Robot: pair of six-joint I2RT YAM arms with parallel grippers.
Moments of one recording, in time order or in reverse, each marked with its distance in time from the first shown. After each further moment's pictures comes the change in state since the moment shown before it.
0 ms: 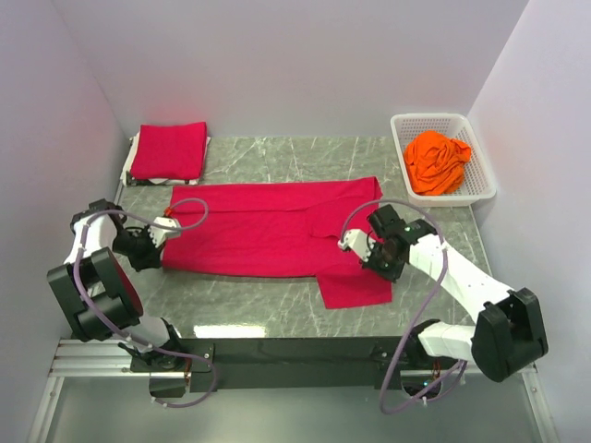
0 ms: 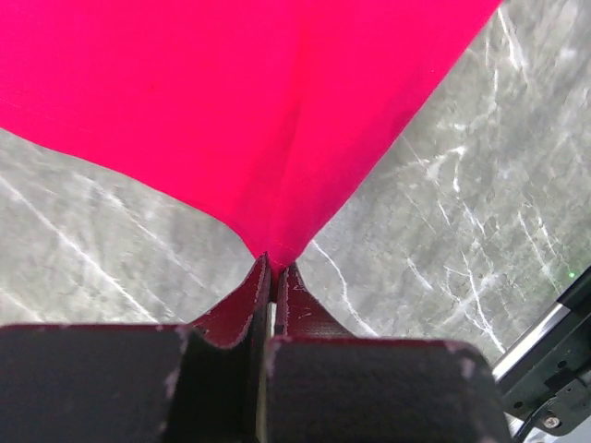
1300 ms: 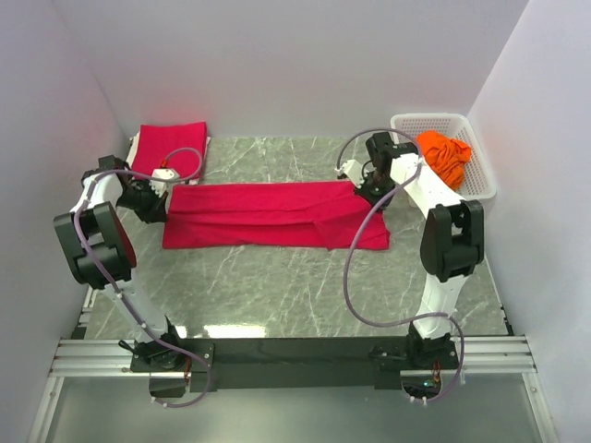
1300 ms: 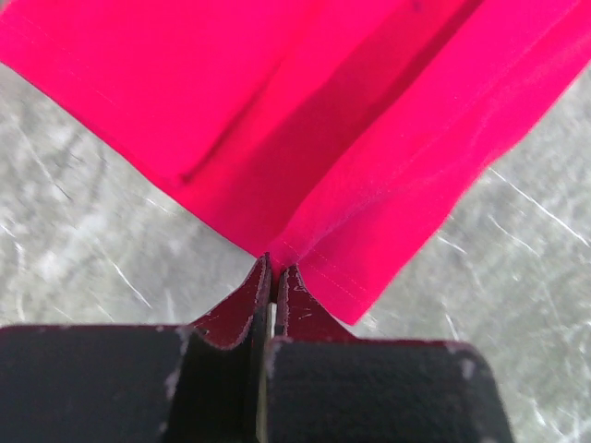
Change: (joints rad) left arm -0.113 0.394 0.449 0.135 0.103 -0.356; right arm -0.236 0.684 0.791 -0.096 -0.026 -0.155
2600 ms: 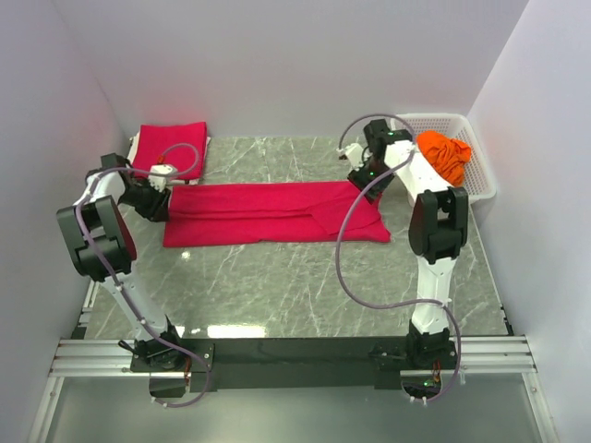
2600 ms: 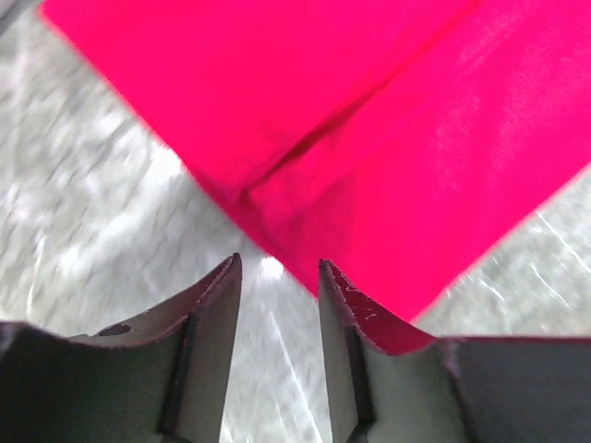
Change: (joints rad) left arm -0.016 0.098 0.049 0.106 -0.053 -0.166; right arm -0.016 0.234 0.286 -0.013 0.057 0.155
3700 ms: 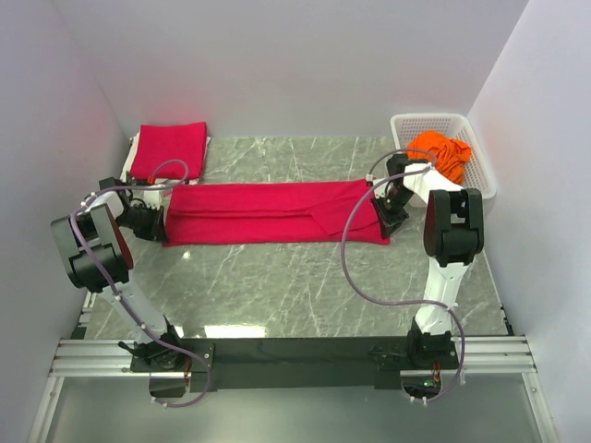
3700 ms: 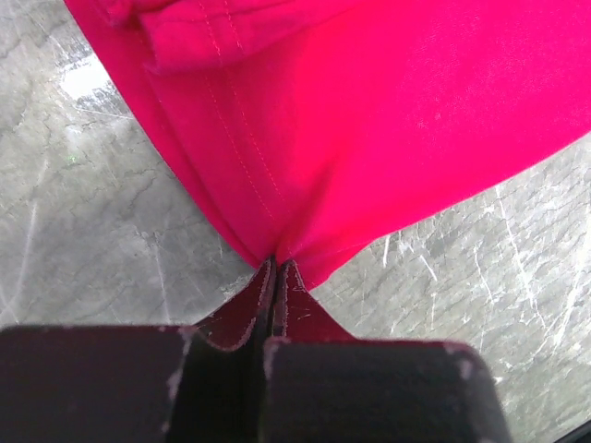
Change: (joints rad) left arm 0.061 -0.096 -0.263 0.091 -0.022 -0.246; right arm -0.153 -0.076 -0.393 0.060 -0.184 0.342
